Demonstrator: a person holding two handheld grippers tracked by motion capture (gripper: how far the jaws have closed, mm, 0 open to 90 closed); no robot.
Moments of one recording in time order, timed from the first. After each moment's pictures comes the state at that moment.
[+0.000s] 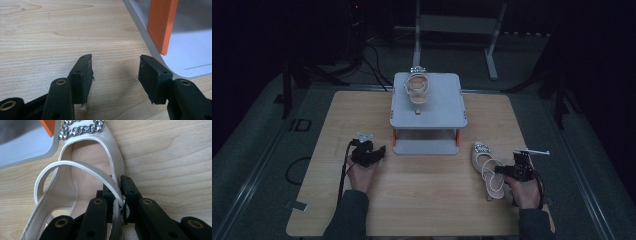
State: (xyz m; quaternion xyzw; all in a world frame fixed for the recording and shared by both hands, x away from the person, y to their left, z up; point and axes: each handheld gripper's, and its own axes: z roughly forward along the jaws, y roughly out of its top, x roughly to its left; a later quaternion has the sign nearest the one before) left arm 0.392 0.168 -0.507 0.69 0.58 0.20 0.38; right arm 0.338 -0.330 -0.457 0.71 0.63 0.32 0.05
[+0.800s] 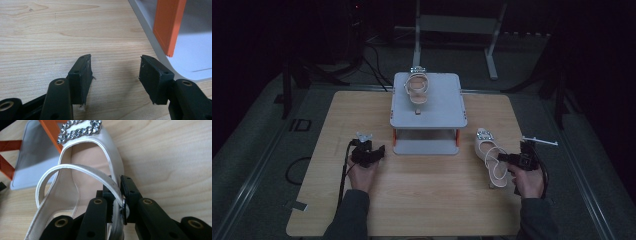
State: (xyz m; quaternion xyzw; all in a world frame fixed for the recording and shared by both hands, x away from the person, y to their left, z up) left arm 0.392 0.165 -0.506 0.69 0.59 0.22 0.36; right arm 0.357 -0.338 -0.426 0.70 0.61 0.36 0.06
